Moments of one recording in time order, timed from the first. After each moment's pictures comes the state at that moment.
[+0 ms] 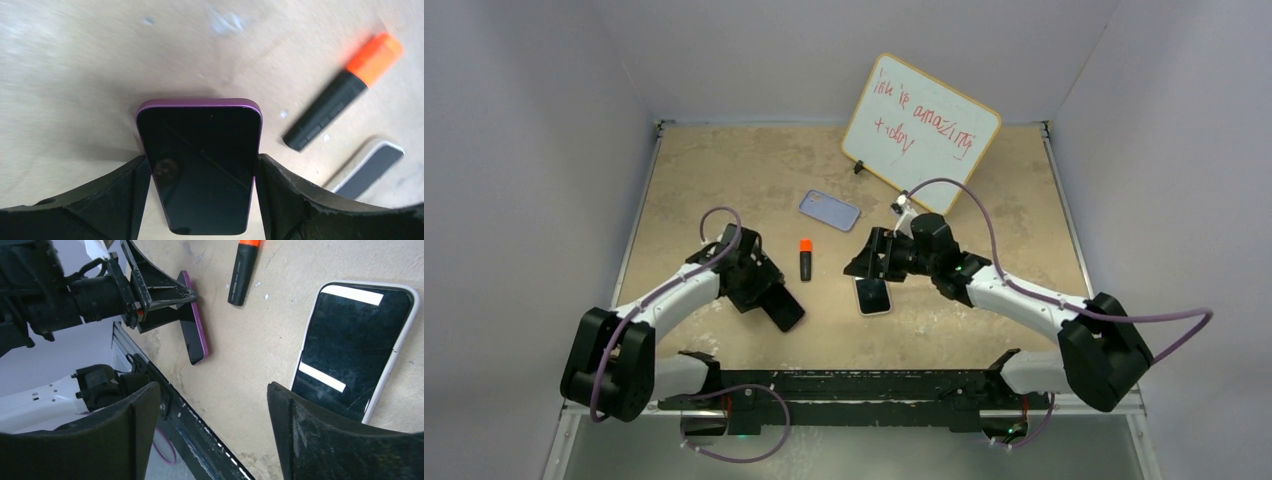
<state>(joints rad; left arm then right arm) -0.31 1.27 0.61 -0.52 -0.04 -1.06 0.66 1.29 0.68 0.08 -0.39 0.82</state>
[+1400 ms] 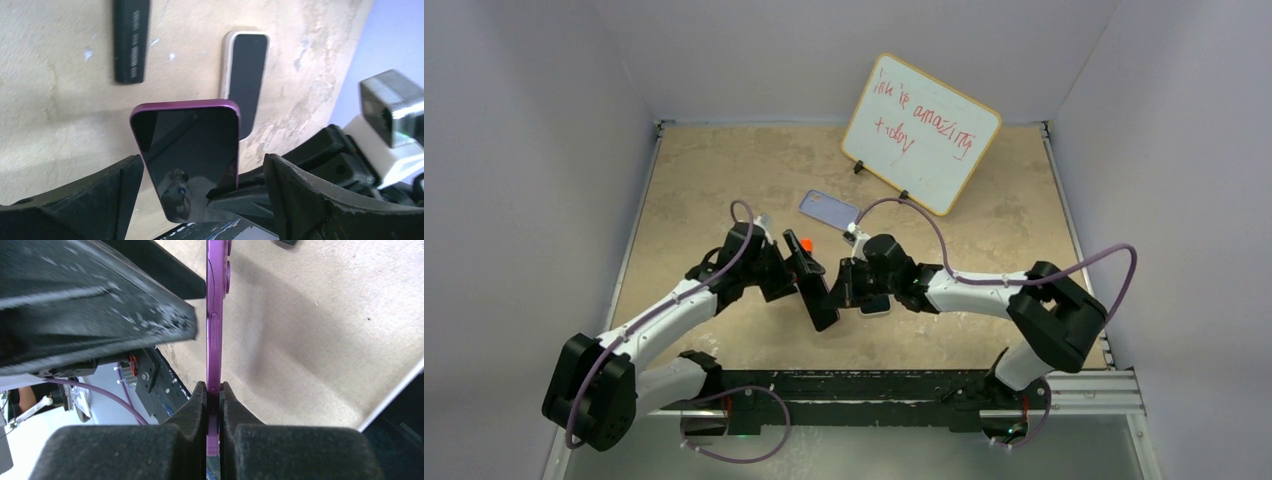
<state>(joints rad) -0.46 1.12 0.54 -0.21 0.28 -1.00 0.90 1.58 0.75 0.20 -0.38 0.82</state>
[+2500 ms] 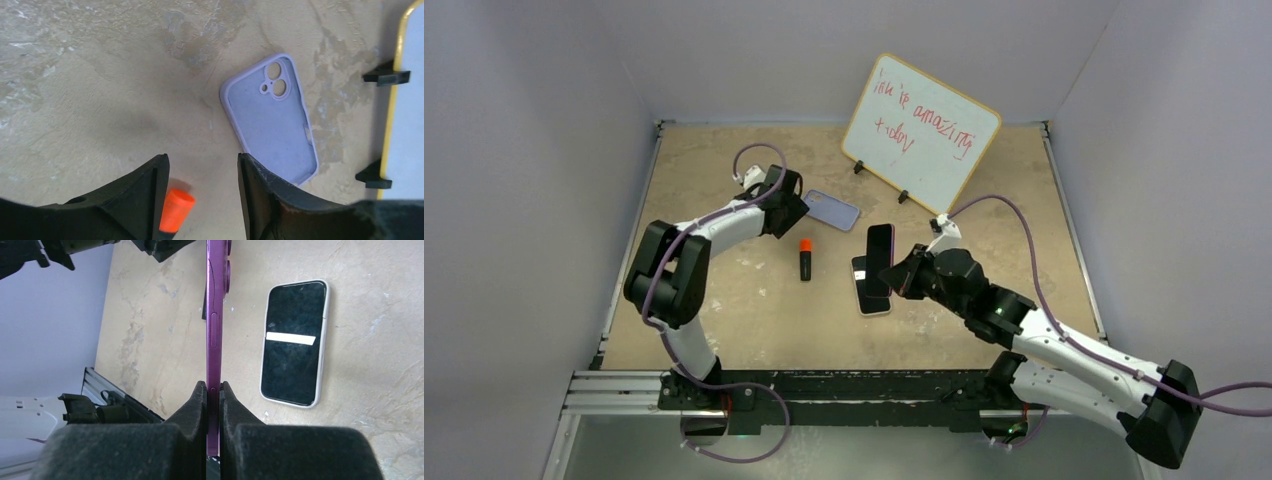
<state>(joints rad) -0.40 1.75 1.11 -0.27 -0.29 -1.10 0.87 0.88 0.59 -0.17 0.13 0.86</state>
